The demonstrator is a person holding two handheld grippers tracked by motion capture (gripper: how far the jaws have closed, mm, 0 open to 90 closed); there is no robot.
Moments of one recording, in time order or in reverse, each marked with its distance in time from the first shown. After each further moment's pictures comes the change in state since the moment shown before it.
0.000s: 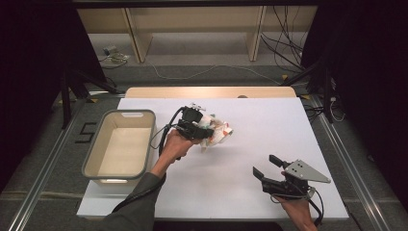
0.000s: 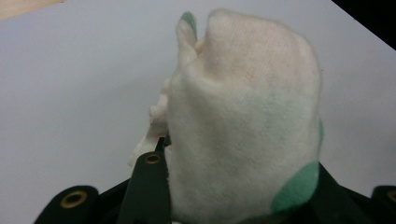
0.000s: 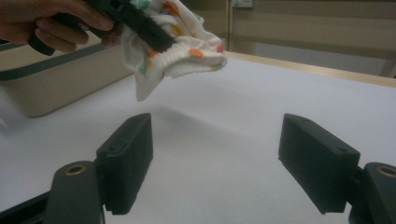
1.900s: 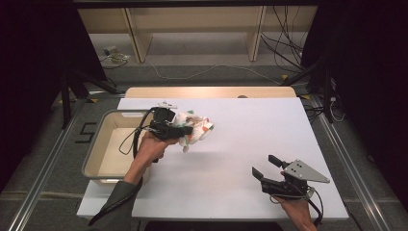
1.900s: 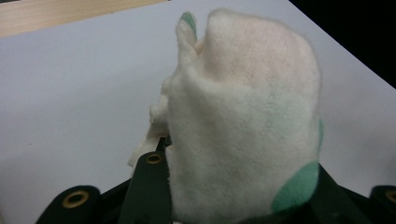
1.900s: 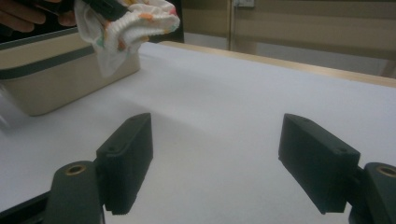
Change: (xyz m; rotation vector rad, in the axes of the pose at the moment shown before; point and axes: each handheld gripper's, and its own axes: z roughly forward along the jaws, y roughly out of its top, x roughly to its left) left arm 0.033 -0.025 -0.058 -0.097 -0.016 -0.073; right arm 0.001 0.000 0.001 0.003 0.004 -0.006
